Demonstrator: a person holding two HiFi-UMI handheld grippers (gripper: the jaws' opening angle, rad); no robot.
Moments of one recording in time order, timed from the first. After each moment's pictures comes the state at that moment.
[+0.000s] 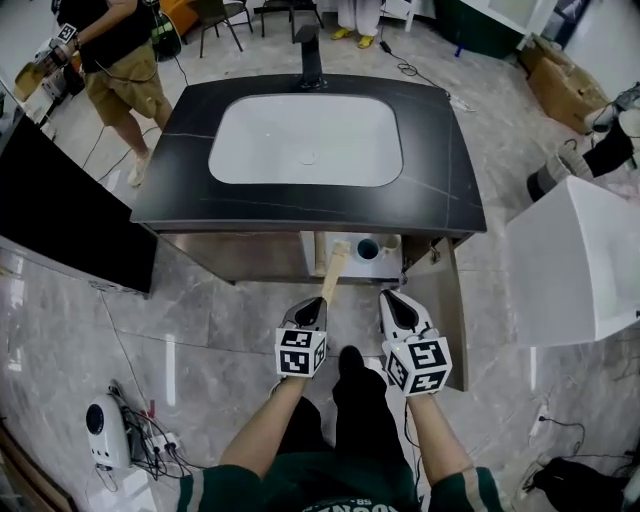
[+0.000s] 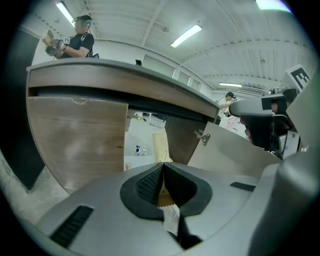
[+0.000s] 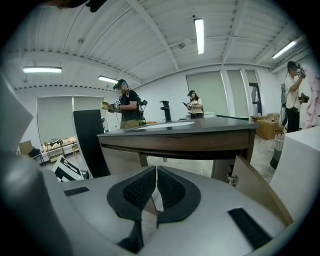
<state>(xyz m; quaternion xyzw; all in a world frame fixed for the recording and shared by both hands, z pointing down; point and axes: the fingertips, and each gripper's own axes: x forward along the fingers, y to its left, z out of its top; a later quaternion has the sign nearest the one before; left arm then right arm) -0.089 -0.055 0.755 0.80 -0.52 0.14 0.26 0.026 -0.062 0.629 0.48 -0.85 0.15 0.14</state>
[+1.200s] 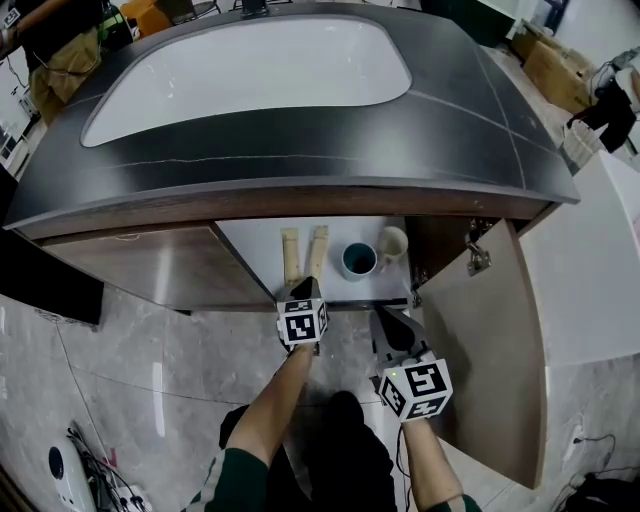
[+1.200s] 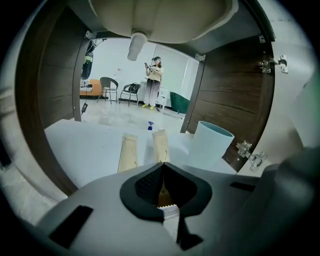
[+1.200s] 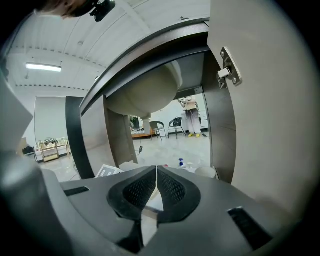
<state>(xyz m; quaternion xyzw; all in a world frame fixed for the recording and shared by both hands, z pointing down) -0.050 -0.252 1.085 0.75 -0.58 0.16 0.27 0.072 -0.151 0.908 0.50 -0.85 0.15 0.10</state>
